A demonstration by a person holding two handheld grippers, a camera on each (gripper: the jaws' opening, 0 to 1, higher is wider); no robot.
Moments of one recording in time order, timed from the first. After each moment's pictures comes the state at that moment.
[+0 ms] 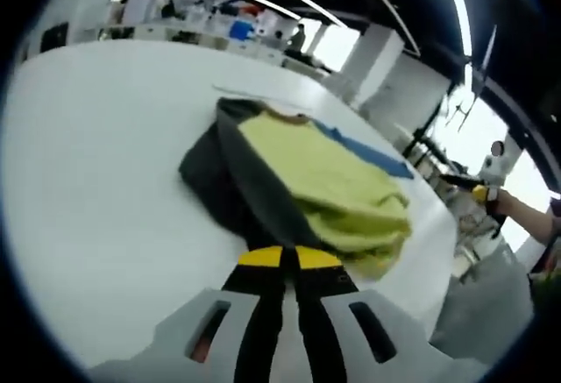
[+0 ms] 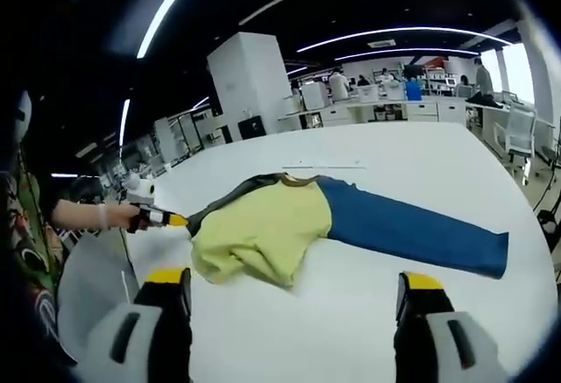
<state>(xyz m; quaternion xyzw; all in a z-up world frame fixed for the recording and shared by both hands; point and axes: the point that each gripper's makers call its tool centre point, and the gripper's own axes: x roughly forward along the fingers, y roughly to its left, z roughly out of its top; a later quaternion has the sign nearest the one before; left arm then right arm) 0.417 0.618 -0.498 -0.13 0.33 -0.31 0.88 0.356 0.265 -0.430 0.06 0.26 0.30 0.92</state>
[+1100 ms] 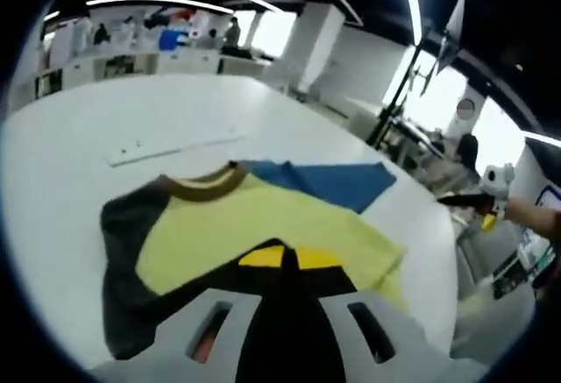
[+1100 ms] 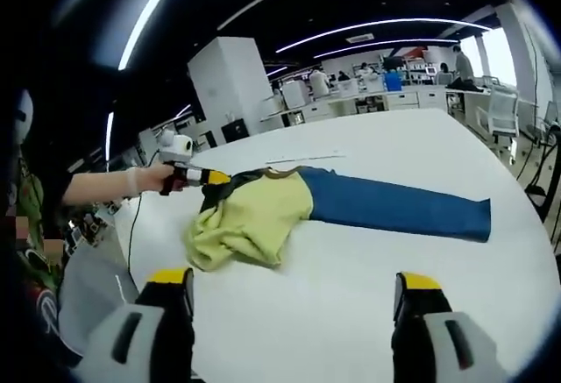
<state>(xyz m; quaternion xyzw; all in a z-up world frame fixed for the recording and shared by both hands) 0.527 0.480 -0.473 -0.03 0.32 -0.44 0.84 0.336 0.236 -0.446 0.09 0.27 0.26 0.92</state>
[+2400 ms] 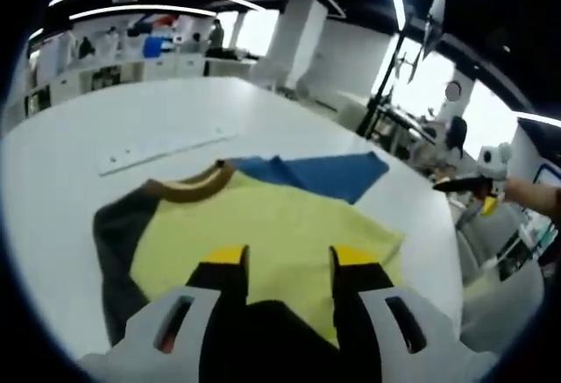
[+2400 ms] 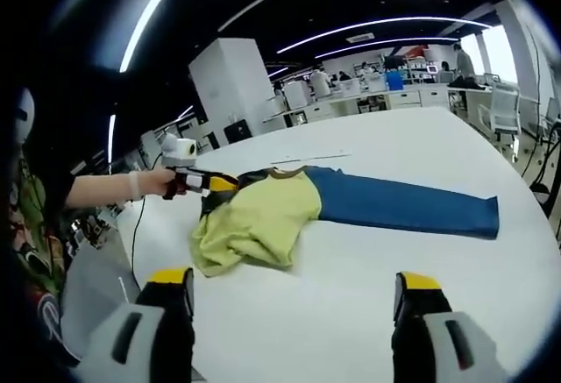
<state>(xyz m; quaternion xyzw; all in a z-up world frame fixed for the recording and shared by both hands) 0.515 0.484 -0.461 -0.01 0.29 -0.47 0.84 0.337 0.253 -0.445 0.10 0.27 0.26 0.92</state>
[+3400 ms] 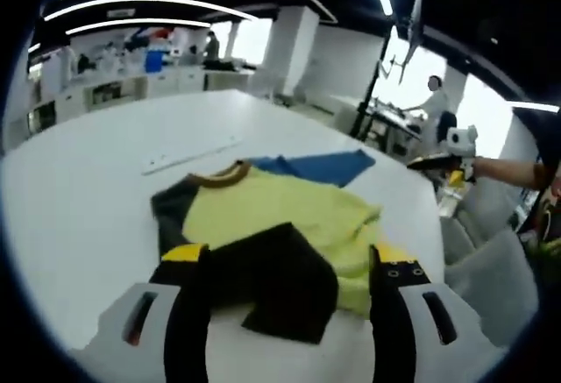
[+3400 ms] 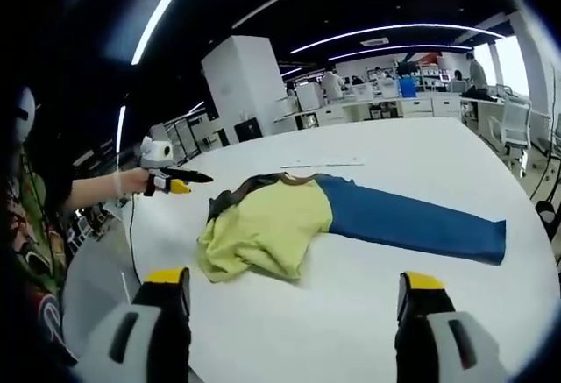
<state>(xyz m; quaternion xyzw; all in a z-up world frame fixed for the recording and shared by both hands) 0.467 0.573 -0.438 0.01 0.28 -0.47 0.84 0.346 0.265 -0.428 0.07 0.26 0.29 0.92</state>
